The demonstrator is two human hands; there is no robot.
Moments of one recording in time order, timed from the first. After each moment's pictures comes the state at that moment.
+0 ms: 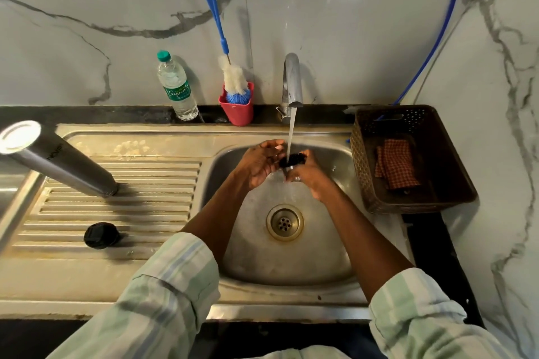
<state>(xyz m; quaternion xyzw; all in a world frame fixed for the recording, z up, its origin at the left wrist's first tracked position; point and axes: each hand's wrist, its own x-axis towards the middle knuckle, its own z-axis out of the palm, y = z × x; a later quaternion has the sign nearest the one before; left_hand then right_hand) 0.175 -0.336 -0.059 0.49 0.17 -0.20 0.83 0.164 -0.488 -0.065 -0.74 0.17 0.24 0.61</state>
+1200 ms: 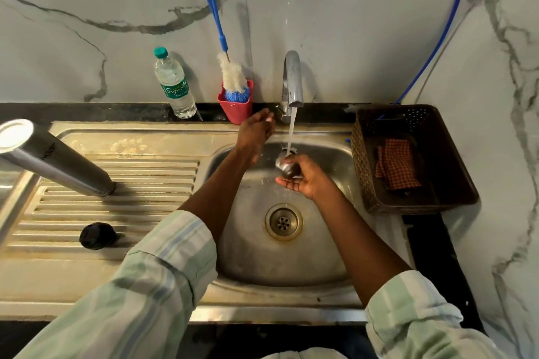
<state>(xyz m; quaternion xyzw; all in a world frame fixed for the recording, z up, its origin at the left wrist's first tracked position) 0.217 -0.337 -0.028 0.59 0.19 -0.08 0.78 0.159 -0.477 -0.051 -0.53 0.31 0.29 0.74</state>
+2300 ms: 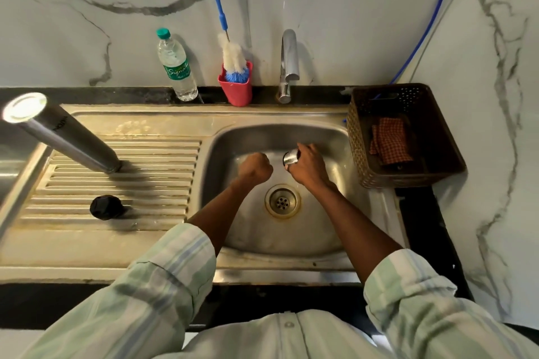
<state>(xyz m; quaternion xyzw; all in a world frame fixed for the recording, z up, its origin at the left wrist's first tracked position) 0.122 -0.338 -0.089 0.94 0.08 -0.19 0.28 0.116 -0.486 -0.069 -0.95 0.05 0.10 0.30</state>
